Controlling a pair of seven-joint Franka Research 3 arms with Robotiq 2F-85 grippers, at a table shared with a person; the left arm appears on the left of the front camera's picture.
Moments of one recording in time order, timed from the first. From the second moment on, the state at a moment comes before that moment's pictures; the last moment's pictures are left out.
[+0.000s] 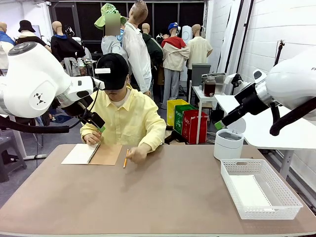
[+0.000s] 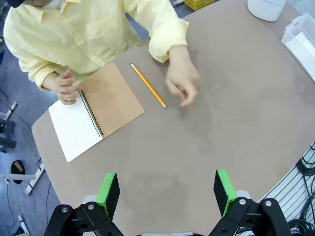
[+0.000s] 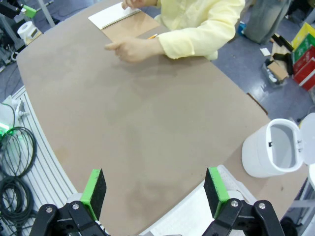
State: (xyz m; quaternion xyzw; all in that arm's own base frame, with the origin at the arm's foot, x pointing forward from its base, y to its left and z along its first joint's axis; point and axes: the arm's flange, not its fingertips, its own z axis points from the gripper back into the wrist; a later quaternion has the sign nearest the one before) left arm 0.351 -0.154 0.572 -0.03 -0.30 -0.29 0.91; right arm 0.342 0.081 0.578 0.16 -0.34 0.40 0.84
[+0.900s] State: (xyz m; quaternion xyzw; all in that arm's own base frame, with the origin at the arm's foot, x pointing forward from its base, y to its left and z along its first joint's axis) left arm 0.351 -0.154 0.572 -0.03 -0.30 -0.29 0.91; right arm 0.342 0.081 0.578 0.16 -0.34 0.40 0.84
